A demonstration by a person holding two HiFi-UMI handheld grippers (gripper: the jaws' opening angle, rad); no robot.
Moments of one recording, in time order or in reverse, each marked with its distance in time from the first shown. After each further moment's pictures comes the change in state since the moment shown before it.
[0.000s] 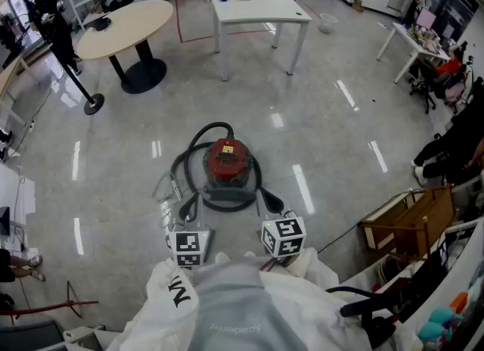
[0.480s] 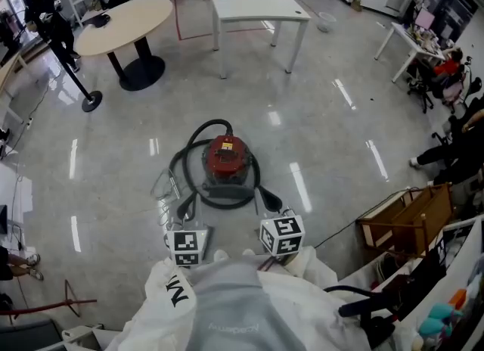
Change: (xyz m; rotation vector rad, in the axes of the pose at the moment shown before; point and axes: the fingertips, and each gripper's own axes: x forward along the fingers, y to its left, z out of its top) left arm -0.008 0.005 -0.006 -0.015 0.000 -0.001; right arm -0.001 0.009 -0.002 -0.005 0.002 -0.005
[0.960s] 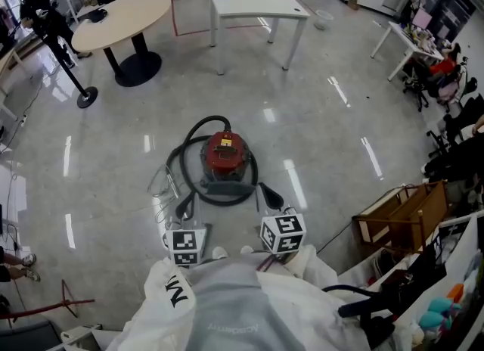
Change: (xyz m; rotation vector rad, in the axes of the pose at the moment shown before) left arm -0.006 0.013 -0.013 -0.028 0.009 -0.016; right arm 0.002 0.008 0.000 0.009 -0.004 -0.045
